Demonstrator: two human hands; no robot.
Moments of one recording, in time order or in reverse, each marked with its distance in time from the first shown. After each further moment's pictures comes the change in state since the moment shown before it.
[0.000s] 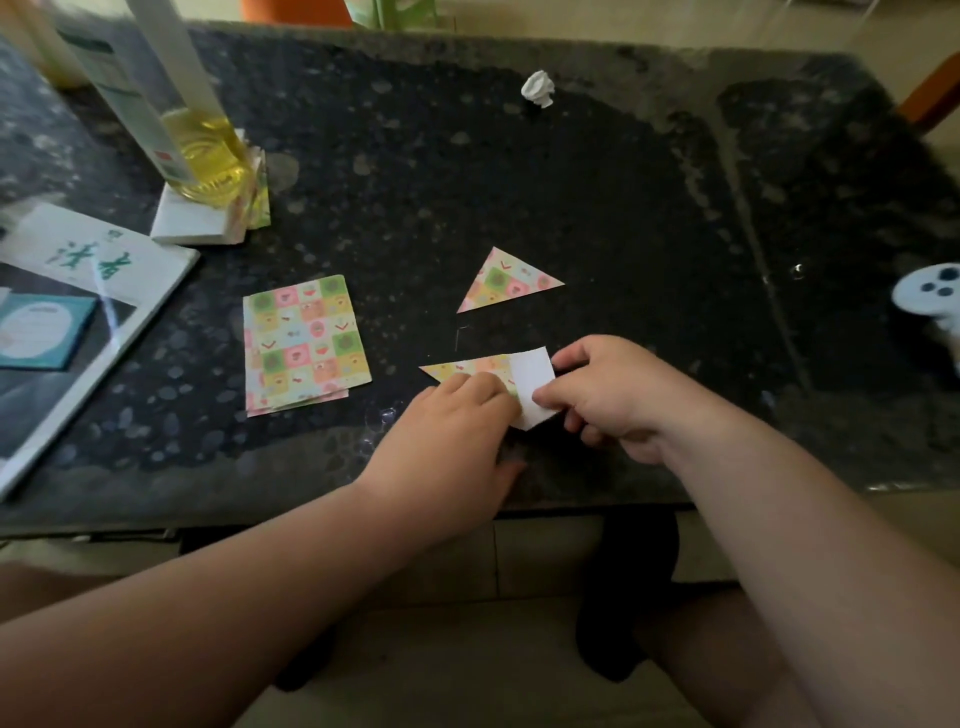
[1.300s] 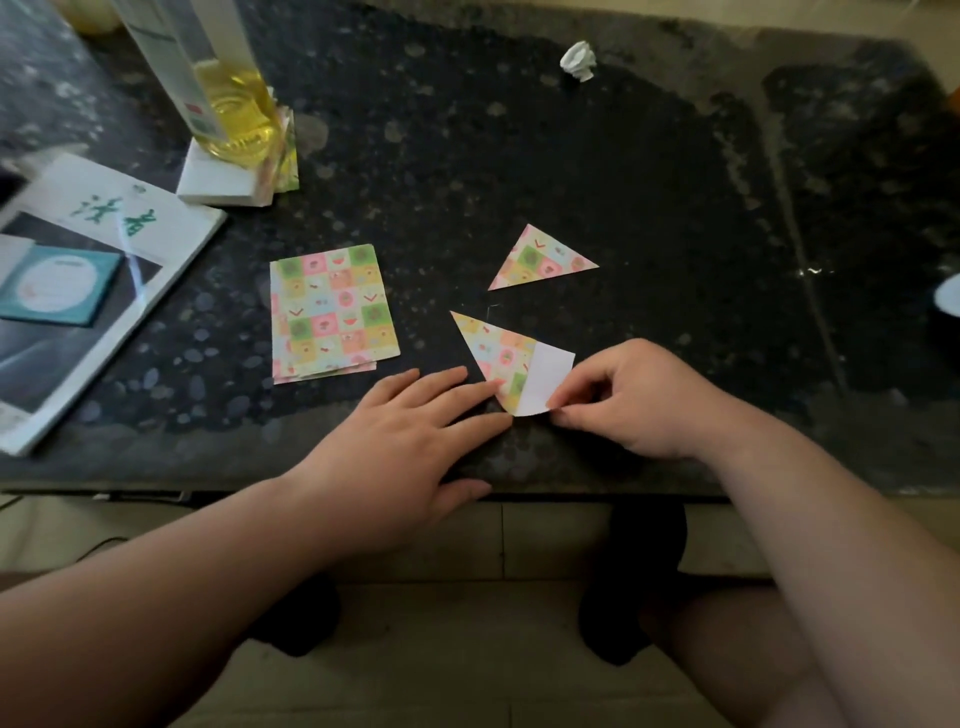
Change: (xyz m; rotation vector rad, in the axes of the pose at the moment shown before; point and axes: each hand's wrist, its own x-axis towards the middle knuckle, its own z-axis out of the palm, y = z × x) left_hand -0.047 -0.054 -0.004 0.155 -0.170 0.102; right_hand 0.024 0.034 0.002 -0.372 -0.103 -0.519
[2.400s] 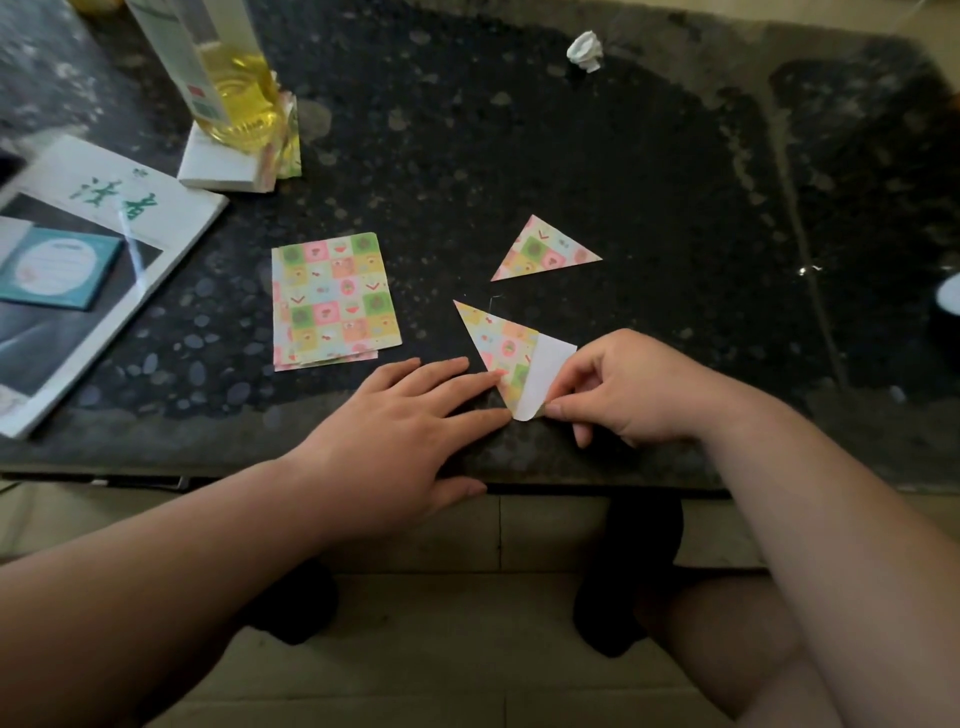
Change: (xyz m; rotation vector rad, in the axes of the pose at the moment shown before) left_hand 0.001 -0.005 0.005 0.079 0.029 0.035; right_hand 0.004 -0.015 -0.004 0.040 -0.203 0.133
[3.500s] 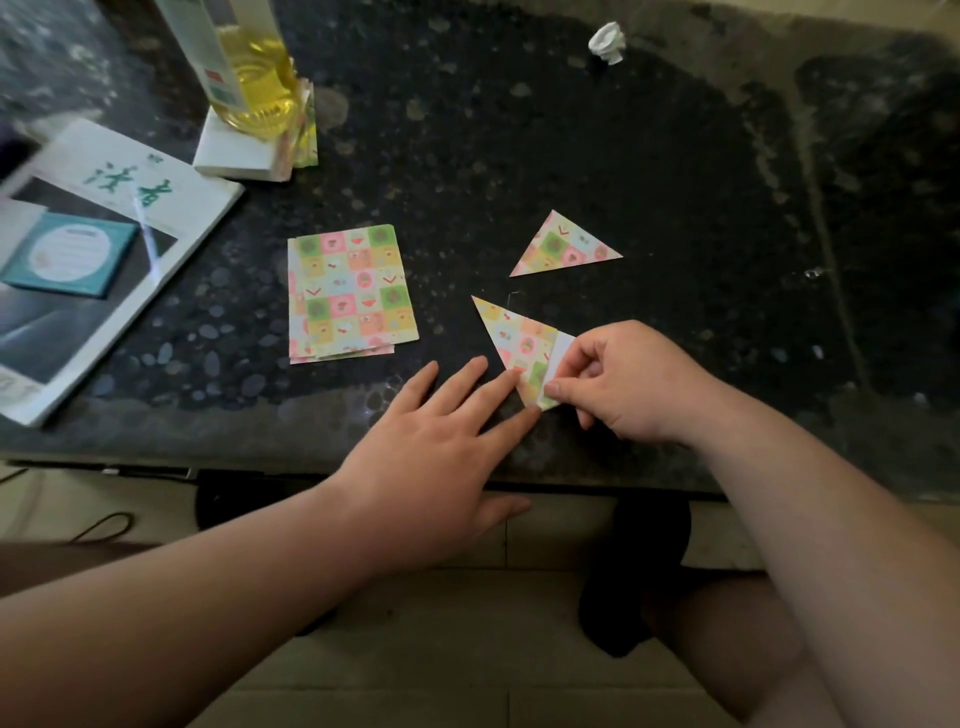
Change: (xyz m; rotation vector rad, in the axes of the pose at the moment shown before) left_hand -0.002 0.025 0.007 0.064 -0.042 -0.079; right_hand 0.006 -0.020 0.014 -0.052 0.181 0.042
